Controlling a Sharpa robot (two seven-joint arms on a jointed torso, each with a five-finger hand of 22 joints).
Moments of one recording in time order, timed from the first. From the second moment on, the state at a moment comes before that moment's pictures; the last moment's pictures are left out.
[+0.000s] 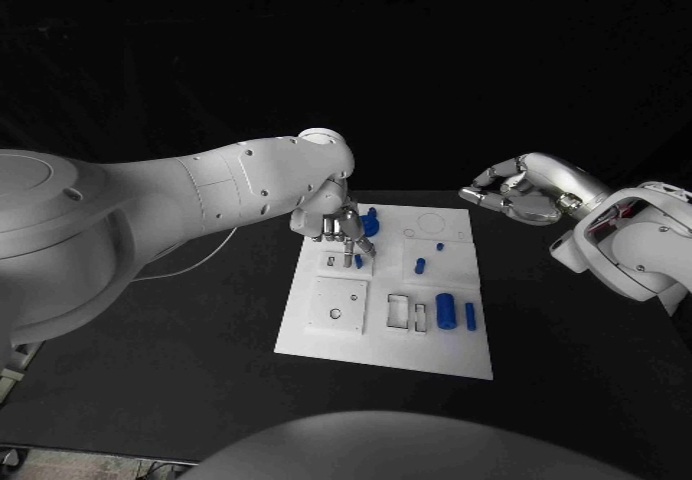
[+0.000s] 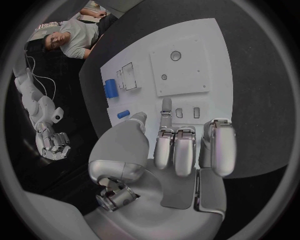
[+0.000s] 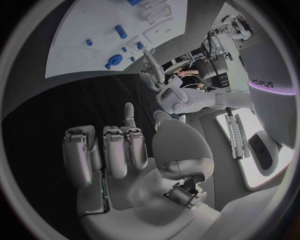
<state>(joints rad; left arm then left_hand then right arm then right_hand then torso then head) 1.39 -0.33 -0.21 0.98 -0.80 0.56 -0.69 0.99 0.06 -0.03 0.29 0.39 1.13 0.05 0.24 0.30 1.47 -0.01 1.57 1.31 1.47 -0.06 1.57 1.31 0.02 1.47 0.05 1.46 1.31 1.38 -0.98 -0.24 1.60 -1.15 -0.41 0.17 0.97 0.08 -0.02 0.29 0.37 0.88 0.09 0.34 0.77 1.46 0.01 1.57 1.31 1.46 -0.03 1.57 1.31 0.01 1.47 0.08 1.55 1.31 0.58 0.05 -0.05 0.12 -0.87</state>
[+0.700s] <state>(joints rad) 1.37 -0.30 -0.21 0.88 -0.77 0.53 -0.70 1.01 0.07 -0.04 0.29 0.39 1.11 0.06 0.21 0.30 1.47 -0.01 1.57 1.31 1.47 -0.06 1.57 1.31 0.02 1.47 0.05 1.45 1.31 1.36 -0.97 -0.24 1.58 -1.15 -0.37 0.14 0.97 0.08 -0.02 0.29 0.37 0.87 0.09 0.34 0.77 1.46 0.01 1.57 1.31 1.46 -0.03 1.57 1.31 0.01 1.47 0.08 1.54 1.31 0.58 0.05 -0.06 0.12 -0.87</state>
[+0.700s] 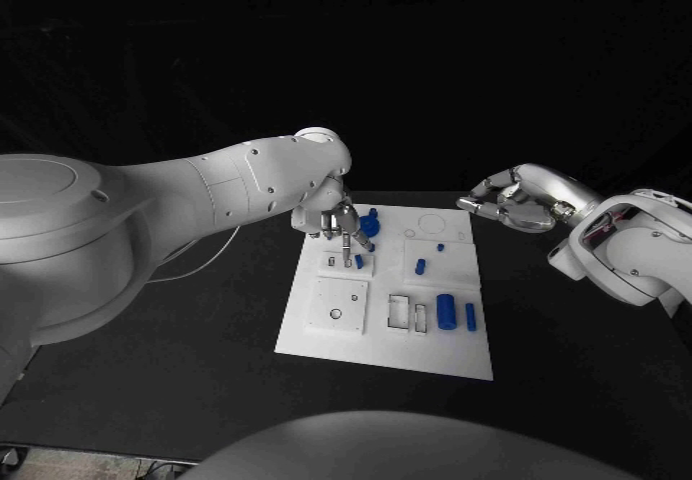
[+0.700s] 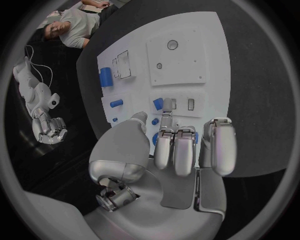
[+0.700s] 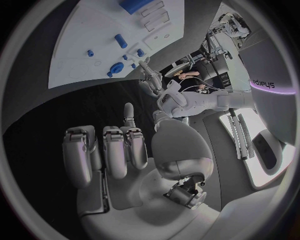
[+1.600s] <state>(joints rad) 1.35 -0.25 -0.21 0.82 -0.76 0.51 -0.70 1.10 0.06 -0.04 0.27 0.41 1.10 0.07 0.18 0.31 1.47 -0.01 1.57 1.31 1.47 -0.06 1.57 1.31 0.02 1.47 0.05 1.44 1.31 1.36 -0.97 -0.24 1.58 -1.15 -0.37 0.14 0.98 0.09 -0.03 0.29 0.37 0.87 0.09 0.34 0.78 1.46 0.01 1.57 1.31 1.46 -0.03 1.57 1.31 0.01 1.47 0.08 1.54 1.31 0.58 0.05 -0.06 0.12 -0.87</state>
